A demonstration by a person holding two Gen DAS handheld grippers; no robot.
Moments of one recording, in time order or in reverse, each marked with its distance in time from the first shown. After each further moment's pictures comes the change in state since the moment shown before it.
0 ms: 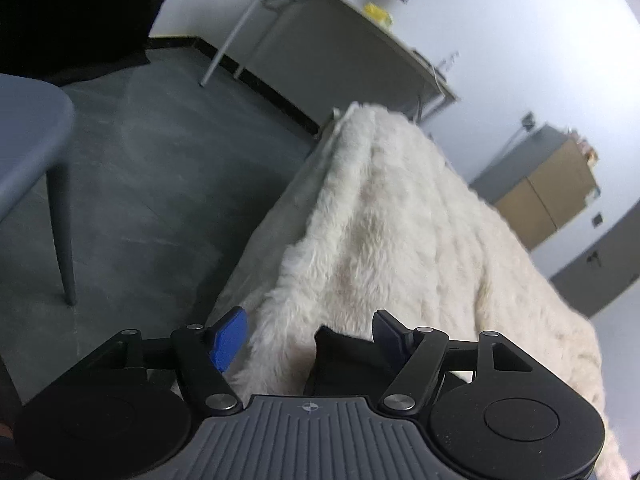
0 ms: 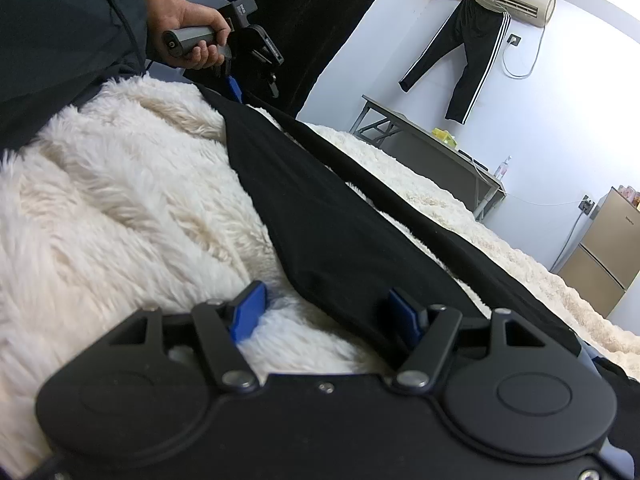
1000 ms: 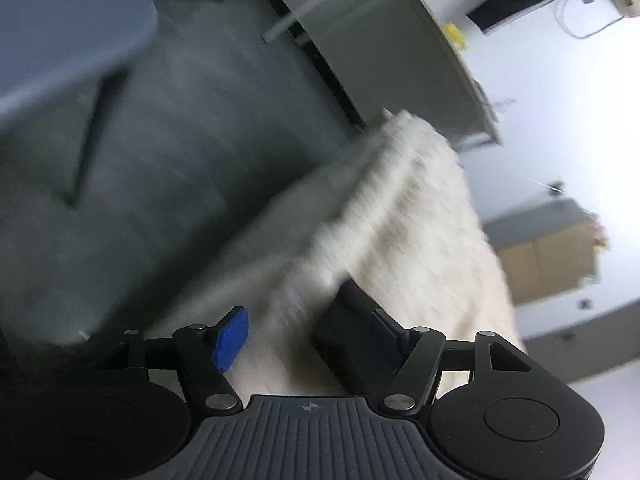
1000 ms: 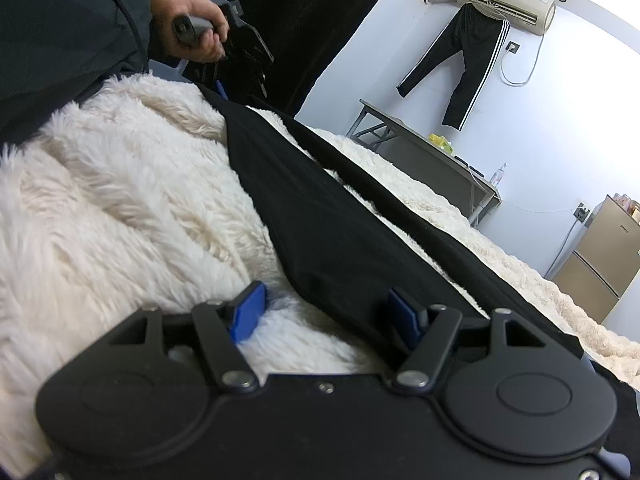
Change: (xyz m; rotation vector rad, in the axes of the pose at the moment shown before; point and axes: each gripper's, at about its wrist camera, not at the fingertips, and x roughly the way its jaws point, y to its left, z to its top) left arm -0.042 0.039 -0.016 -0.382 0.068 -0.100; right arm -0.002 0.006 0.001 -0.017 -0.010 -0.019
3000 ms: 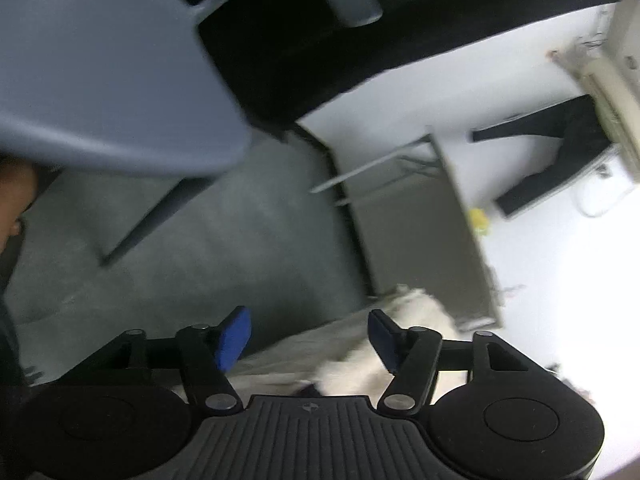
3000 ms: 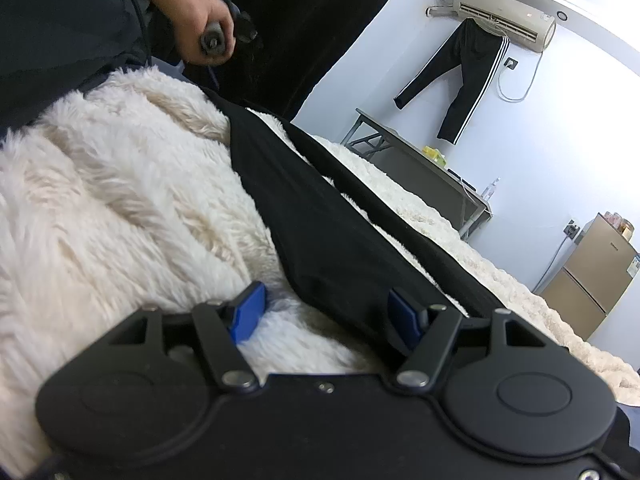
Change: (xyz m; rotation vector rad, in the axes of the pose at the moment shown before) left arm -0.049 -0.030 -0.034 -0.197 -0.553 0.004; right arm -0.004 0.006 -0.002 -0.050 -0.030 -0.038
